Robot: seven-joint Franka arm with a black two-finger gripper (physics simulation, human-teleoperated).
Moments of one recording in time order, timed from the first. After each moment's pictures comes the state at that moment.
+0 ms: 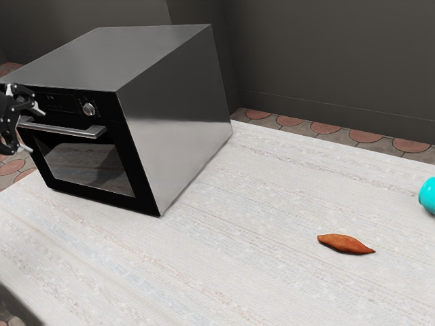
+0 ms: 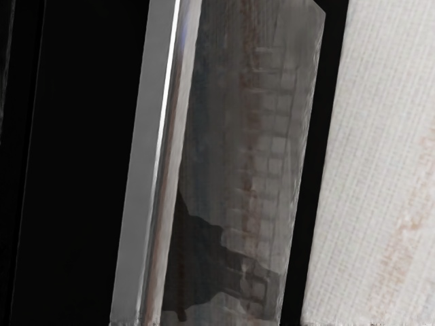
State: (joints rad) arm 0.55 -0.09 0.18 -1.77 -0.28 2.20 2.09
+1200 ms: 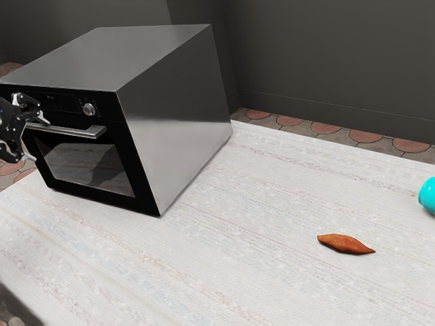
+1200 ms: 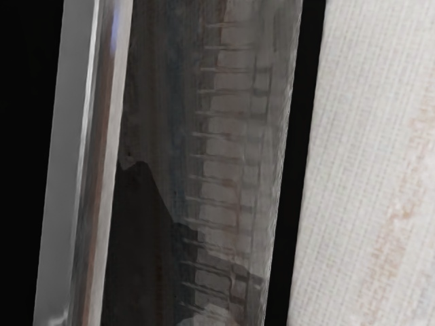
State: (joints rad) arm 0.57 -0.04 0.18 -1.77 -0.30 2.19 2.14
